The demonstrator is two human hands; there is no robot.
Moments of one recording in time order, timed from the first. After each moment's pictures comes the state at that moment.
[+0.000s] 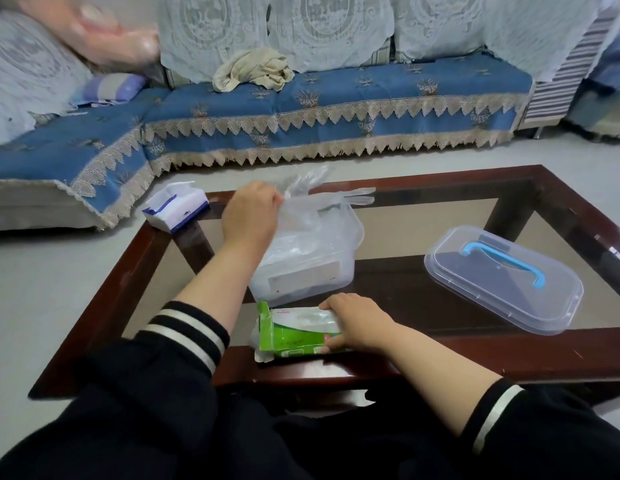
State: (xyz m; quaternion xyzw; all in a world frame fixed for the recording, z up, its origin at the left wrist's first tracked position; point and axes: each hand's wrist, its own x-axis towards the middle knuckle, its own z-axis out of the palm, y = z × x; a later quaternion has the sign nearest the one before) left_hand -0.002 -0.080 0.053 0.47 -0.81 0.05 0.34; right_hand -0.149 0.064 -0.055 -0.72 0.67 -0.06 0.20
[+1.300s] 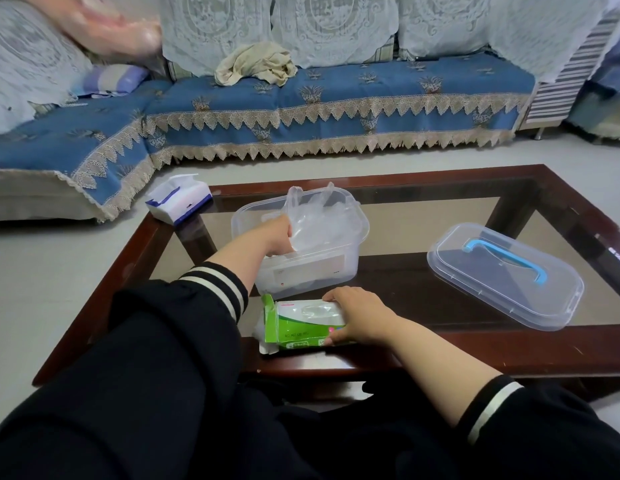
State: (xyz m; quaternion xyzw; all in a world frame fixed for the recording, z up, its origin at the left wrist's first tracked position) left_hand -0.009 -0.101 0.018 0.52 -0.83 -0.18 -0.06; right_hand -0.146 0.066 -0.055 -0.70 0.67 -0.07 0.21
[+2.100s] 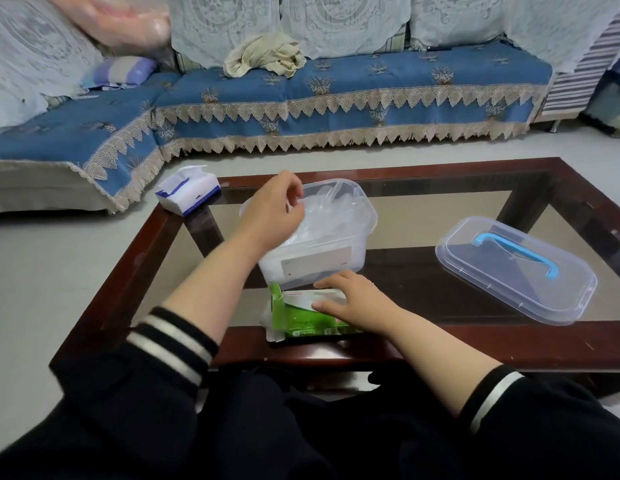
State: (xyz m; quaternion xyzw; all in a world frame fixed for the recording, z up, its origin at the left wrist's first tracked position) left_hand 0.014 -0.040 0.067 0.42 -0.84 -0.18 0.28; right_hand -0.136 0.062 -0.060 -0.67 0.66 -0.21 0.26
